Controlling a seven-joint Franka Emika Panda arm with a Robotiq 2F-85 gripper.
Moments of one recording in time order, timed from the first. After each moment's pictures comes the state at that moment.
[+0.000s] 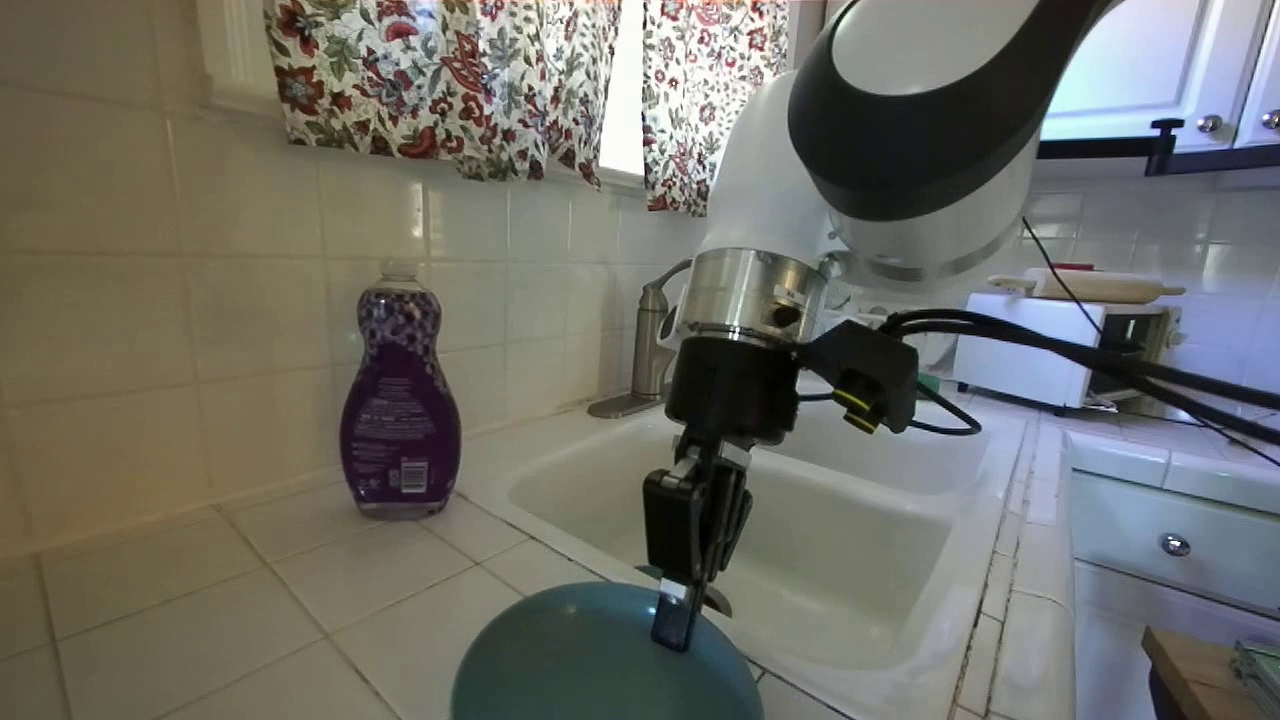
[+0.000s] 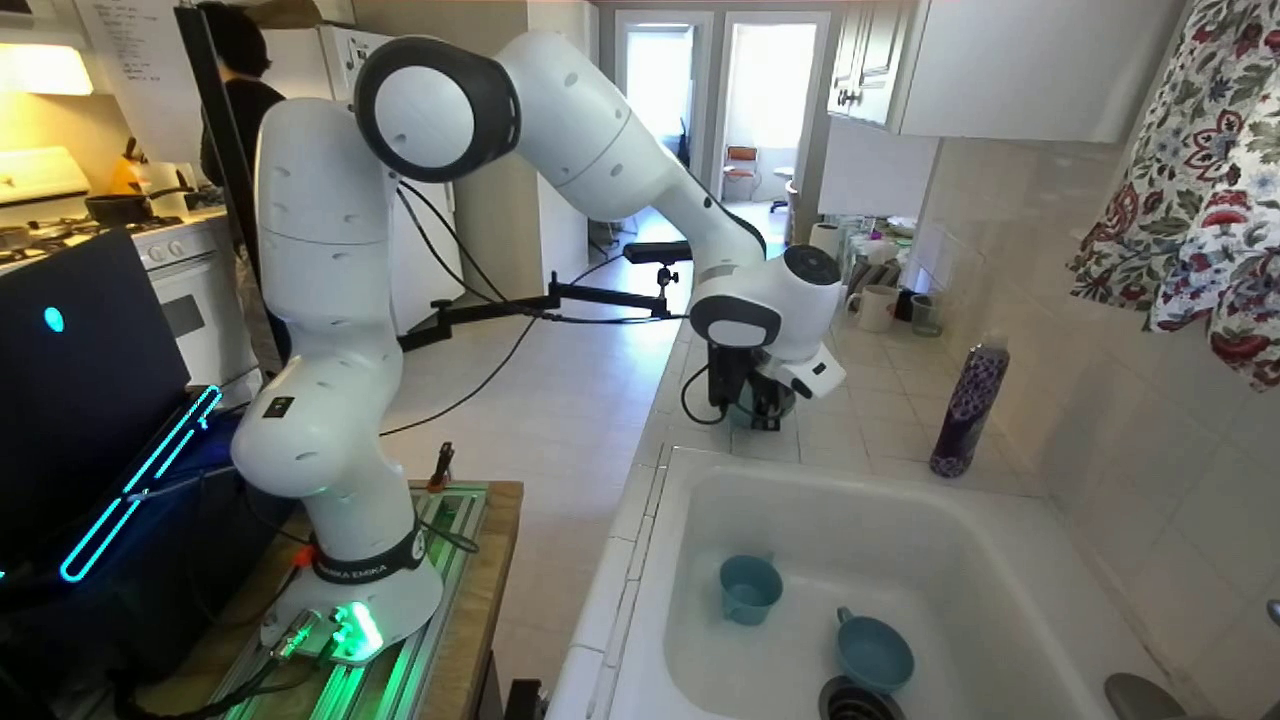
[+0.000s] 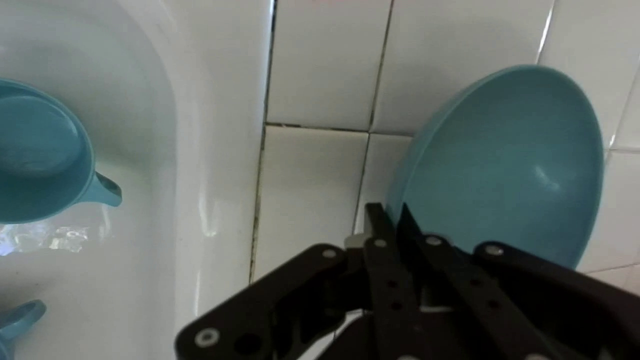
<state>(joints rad) 0.10 0.20 0.19 -2.16 0.54 2.45 -0.05</state>
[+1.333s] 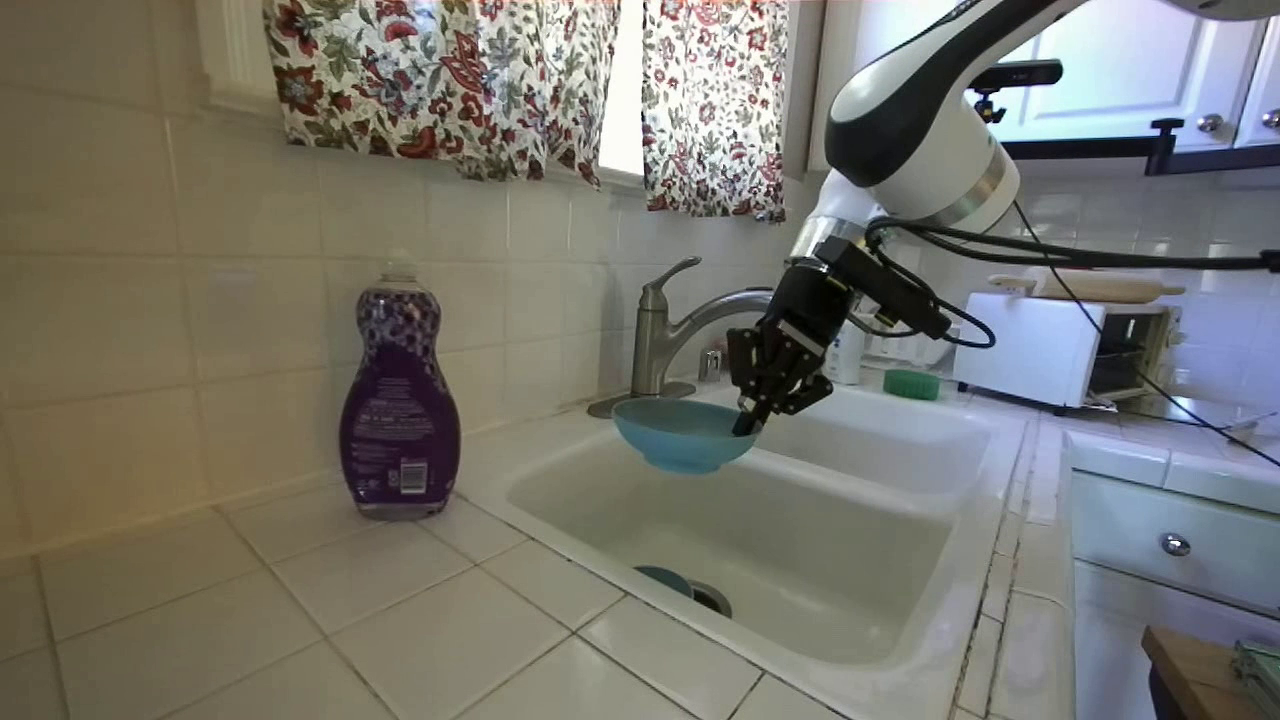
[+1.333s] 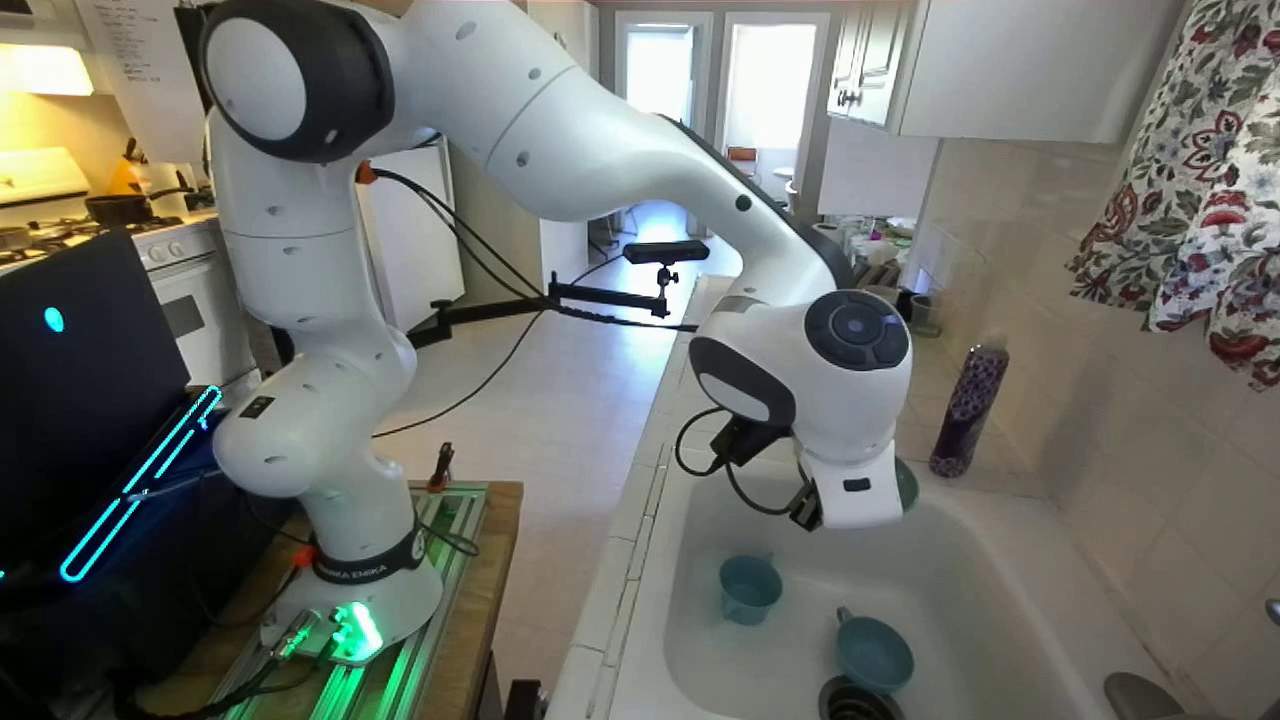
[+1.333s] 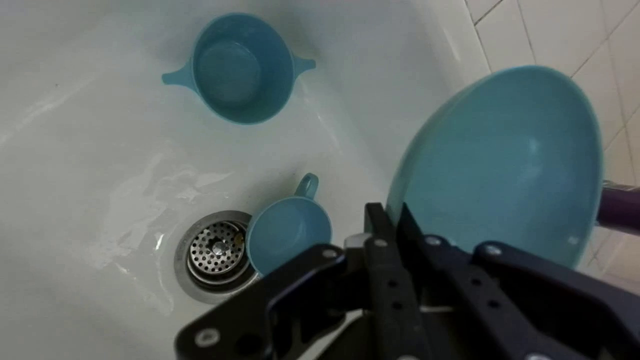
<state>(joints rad) -0.10 0.06 -0.08 -2.24 0.71 2.38 0.13</state>
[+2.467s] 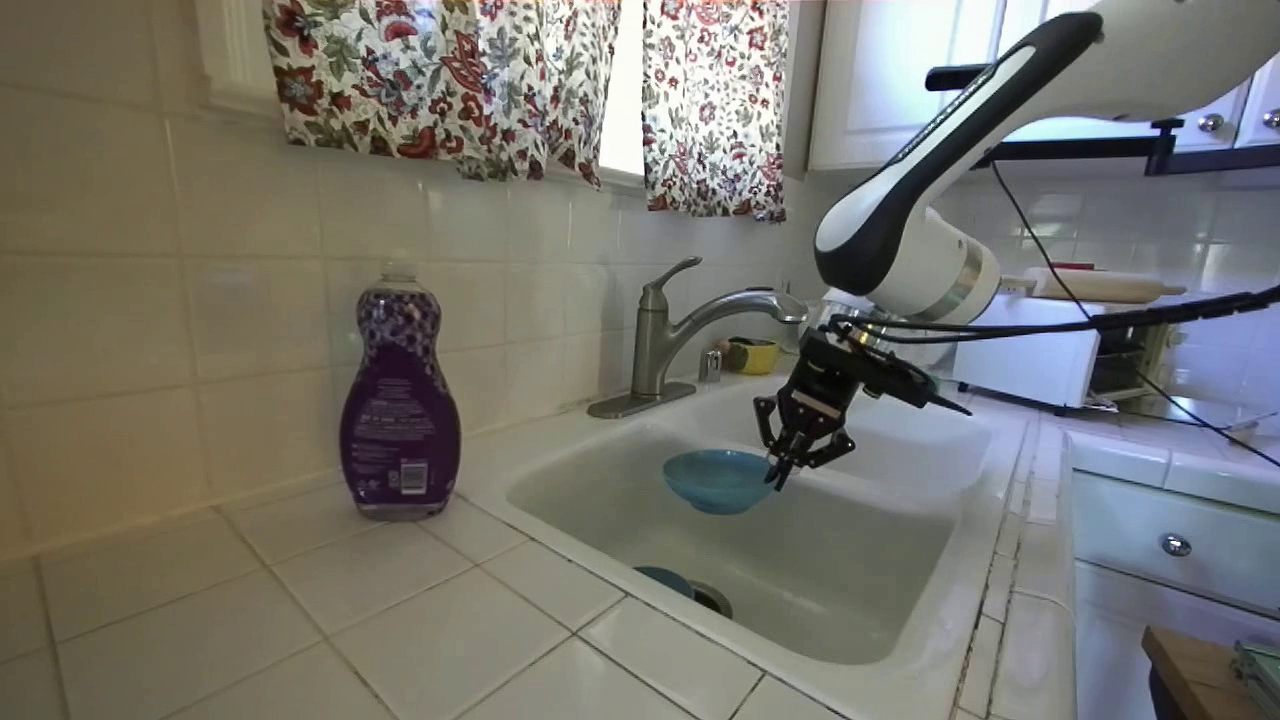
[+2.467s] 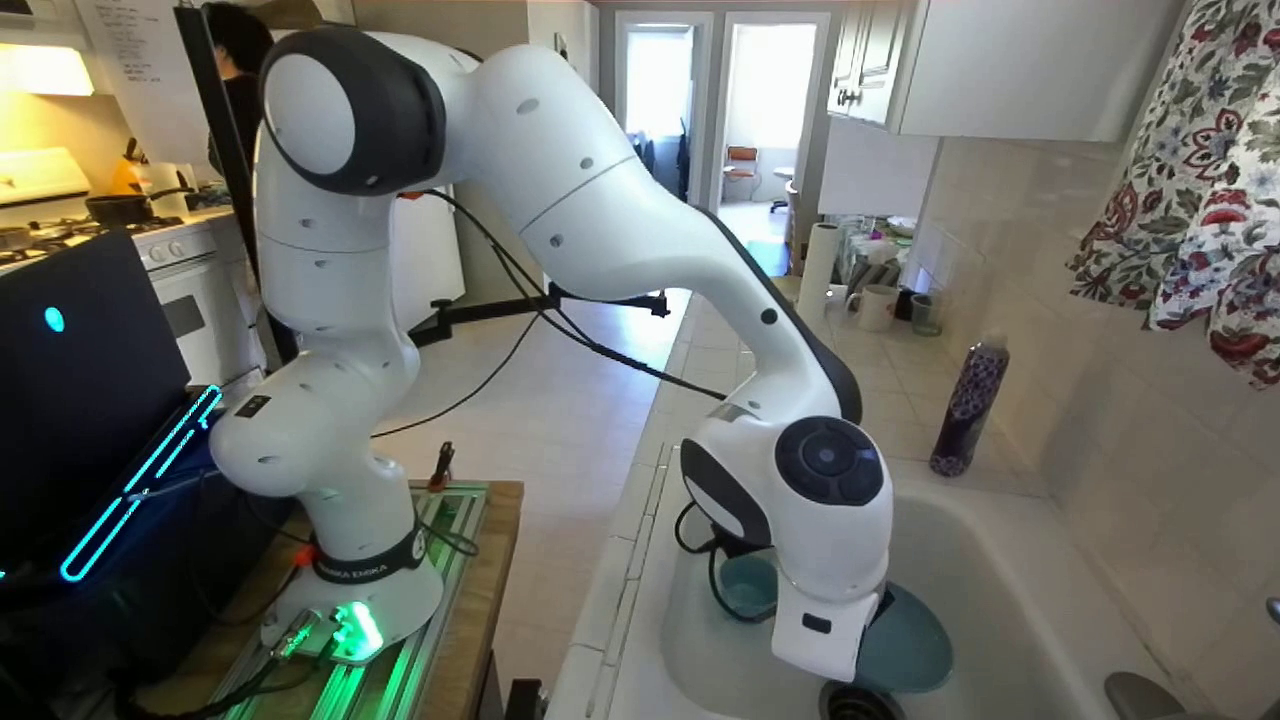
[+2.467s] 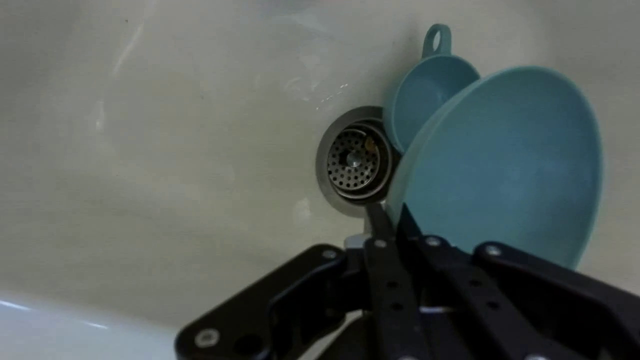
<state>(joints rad) -0.15 0.23 -0.16 -2.27 0.71 2.62 0.37</state>
